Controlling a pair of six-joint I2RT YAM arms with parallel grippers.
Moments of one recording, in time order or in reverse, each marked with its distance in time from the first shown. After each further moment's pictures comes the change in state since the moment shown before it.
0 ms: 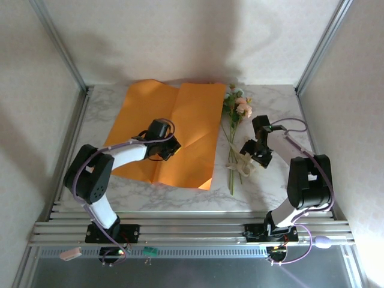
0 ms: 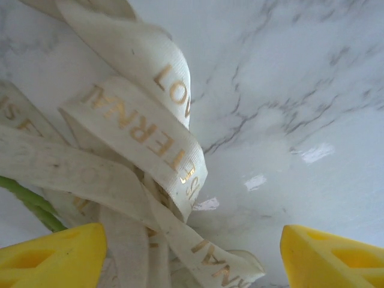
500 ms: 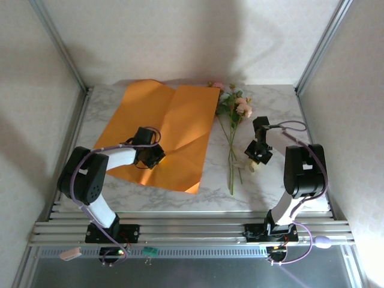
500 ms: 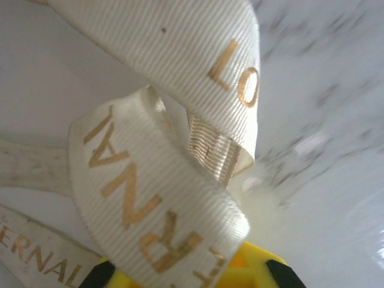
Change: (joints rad) left arm 0.159 -0.027 -0.149 -0.037 0.002 0.124; right arm -0.058 0.114 0.042 0.030 0.068 0.034
